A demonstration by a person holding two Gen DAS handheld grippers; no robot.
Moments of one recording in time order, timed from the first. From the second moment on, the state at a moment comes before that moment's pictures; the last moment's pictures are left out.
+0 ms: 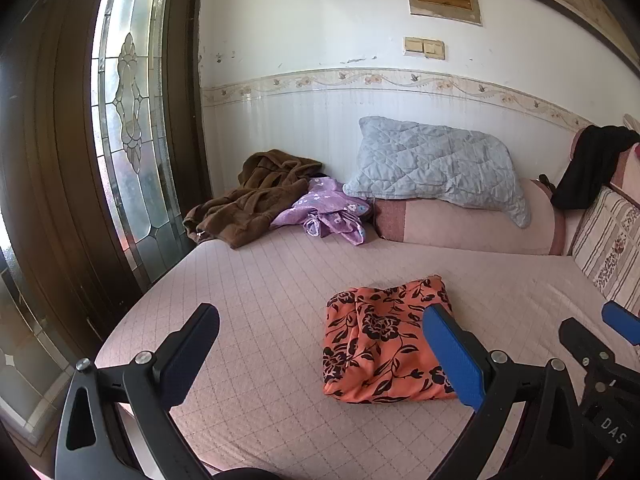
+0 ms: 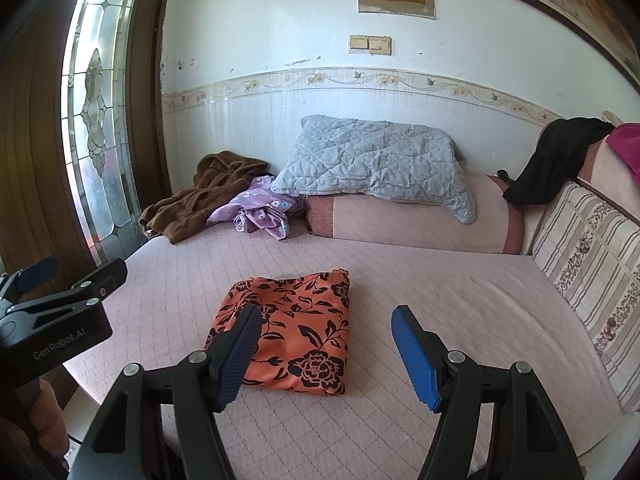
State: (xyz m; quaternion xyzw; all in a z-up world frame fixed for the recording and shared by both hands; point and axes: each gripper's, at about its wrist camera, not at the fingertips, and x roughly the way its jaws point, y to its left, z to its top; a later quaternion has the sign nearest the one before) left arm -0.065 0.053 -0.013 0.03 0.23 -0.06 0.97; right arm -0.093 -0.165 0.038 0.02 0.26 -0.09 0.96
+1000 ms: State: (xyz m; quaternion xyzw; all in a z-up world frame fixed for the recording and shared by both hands) left arm -0.069 0.069 -0.002 0.03 0.22 -0.05 0.97; right arm -0.093 -0.150 0.032 0.01 0.27 -0.07 0.96
